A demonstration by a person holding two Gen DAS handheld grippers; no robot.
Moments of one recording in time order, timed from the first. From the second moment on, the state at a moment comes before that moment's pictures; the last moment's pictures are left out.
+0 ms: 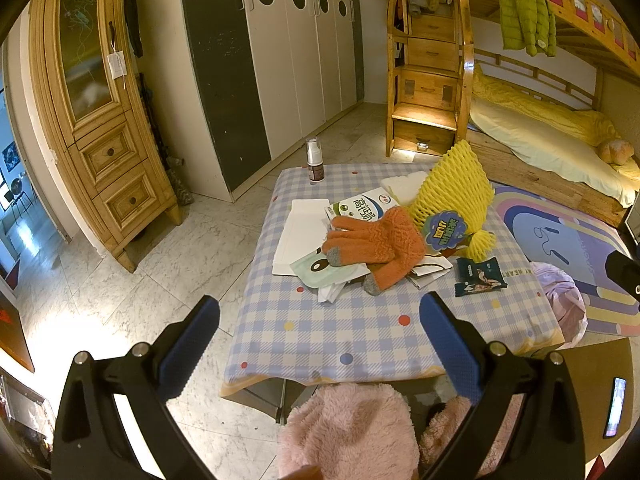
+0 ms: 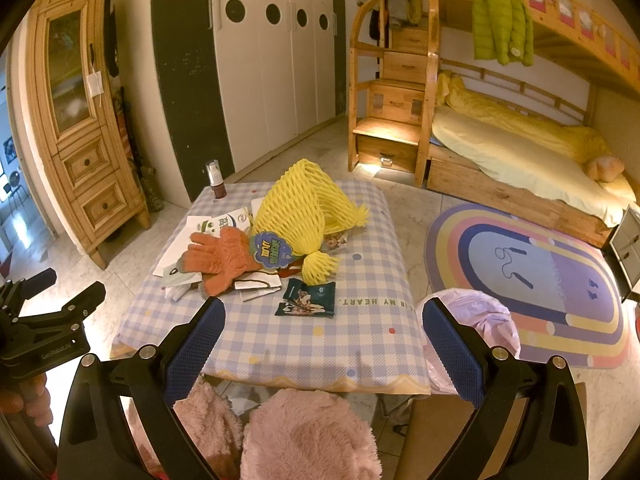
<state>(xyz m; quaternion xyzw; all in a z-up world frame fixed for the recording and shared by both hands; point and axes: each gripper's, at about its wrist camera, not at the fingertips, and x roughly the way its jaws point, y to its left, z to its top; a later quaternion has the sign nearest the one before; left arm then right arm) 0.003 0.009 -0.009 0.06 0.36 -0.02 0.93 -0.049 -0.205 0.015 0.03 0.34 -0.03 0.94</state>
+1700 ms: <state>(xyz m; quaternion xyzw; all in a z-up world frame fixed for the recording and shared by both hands) 0.001 0.010 -0.013 0.06 0.36 -0.02 0.93 -0.048 -0.205 0.015 0.03 0.34 -0.03 0.94</state>
